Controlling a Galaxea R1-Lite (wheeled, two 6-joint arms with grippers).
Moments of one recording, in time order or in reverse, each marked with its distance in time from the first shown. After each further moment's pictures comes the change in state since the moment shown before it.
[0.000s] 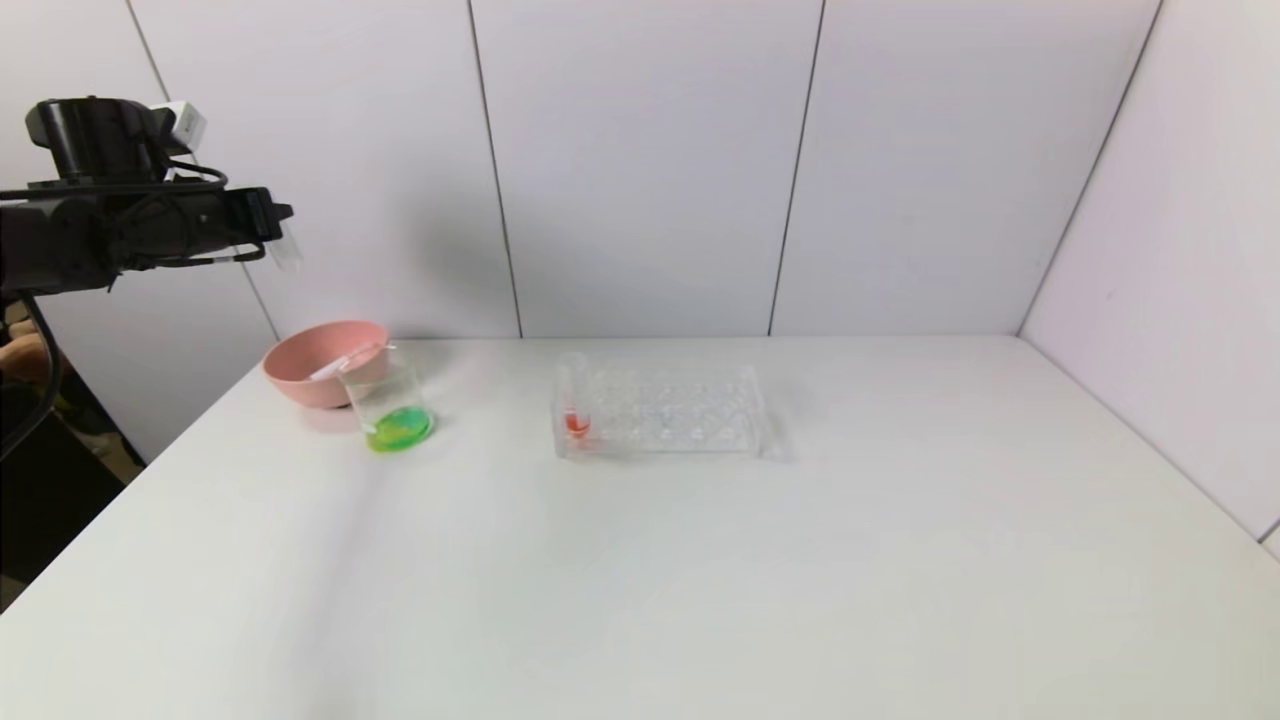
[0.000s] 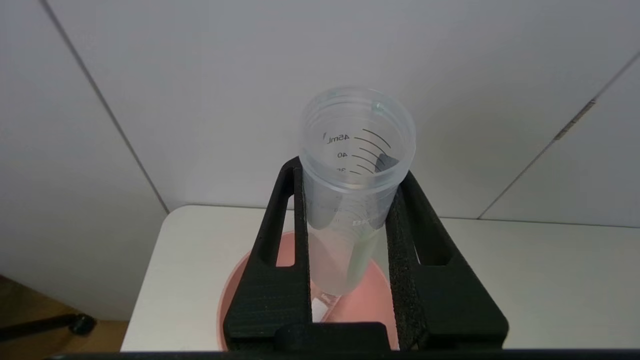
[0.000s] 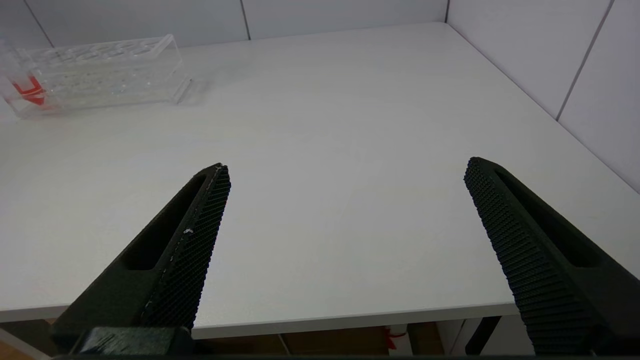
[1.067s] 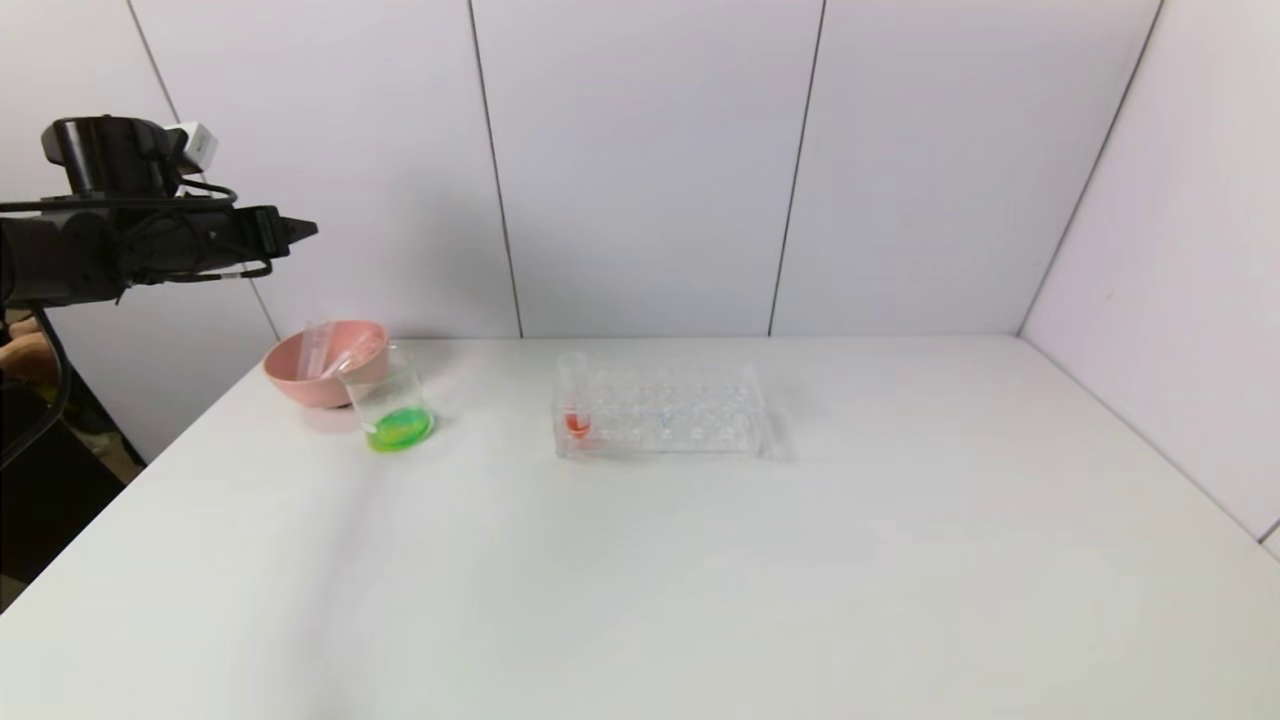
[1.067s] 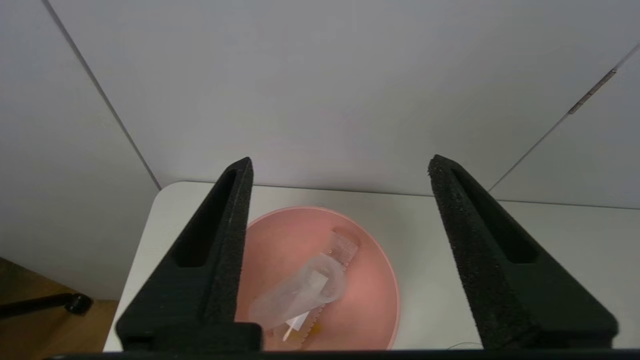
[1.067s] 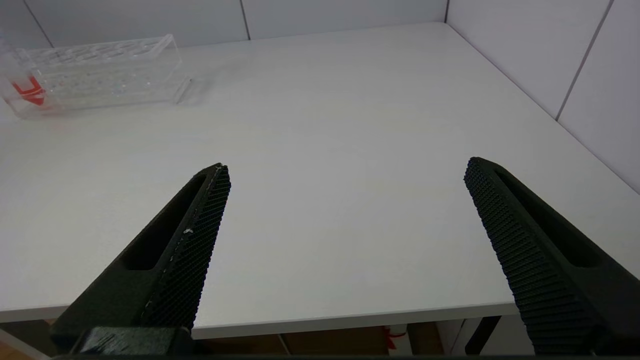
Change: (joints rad) left arm -0.007 -0.001 0.046 0.001 0.000 0.001; right arm 0.000 0.000 0.000 0.000 0.000 0.000
